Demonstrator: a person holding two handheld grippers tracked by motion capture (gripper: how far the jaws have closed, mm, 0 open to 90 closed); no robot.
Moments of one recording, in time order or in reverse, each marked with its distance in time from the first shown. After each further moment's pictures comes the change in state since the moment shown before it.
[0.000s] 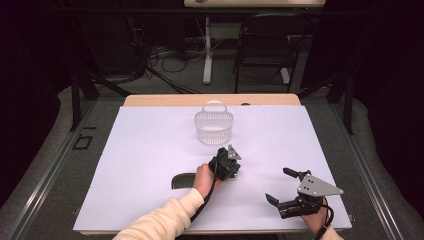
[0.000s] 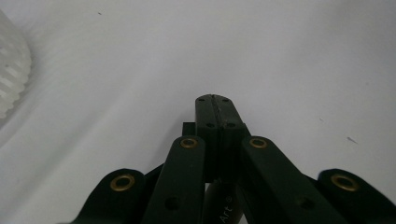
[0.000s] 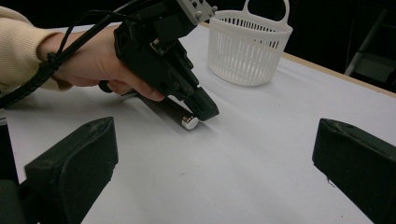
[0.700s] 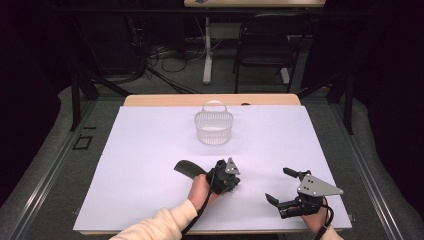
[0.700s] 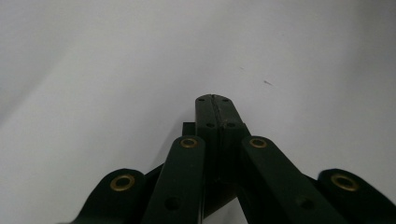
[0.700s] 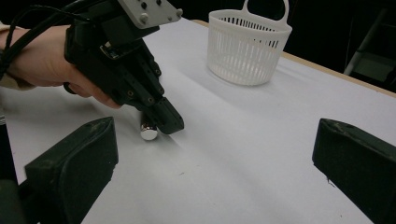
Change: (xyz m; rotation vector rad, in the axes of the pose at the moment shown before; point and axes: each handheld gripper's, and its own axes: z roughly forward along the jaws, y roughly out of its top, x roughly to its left) left arm -0.025 -0.020 -0.022 0.038 -0.091 0.083; right arm 0.000 0.000 0.000 0.002 -0.003 -0.001
